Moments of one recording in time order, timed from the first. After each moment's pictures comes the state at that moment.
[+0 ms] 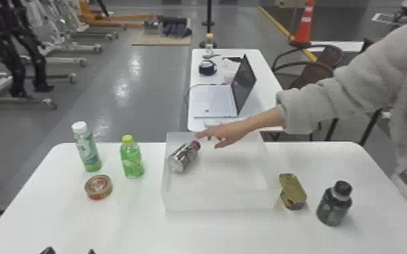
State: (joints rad) left arm 0.46 0.00 0.26 -1.66 0.21 -0.26 -0.40; right arm 0.61 0.00 -0.17 -1.57 0.01 -0.60 0.12
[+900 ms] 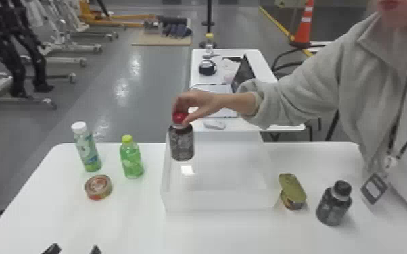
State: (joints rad) left arm 0.44 0.01 0.24 -1.63 0.24 -0.28 -0.40; right arm 0.60 0.00 -0.17 -1.56 0.01 -0.60 0.12
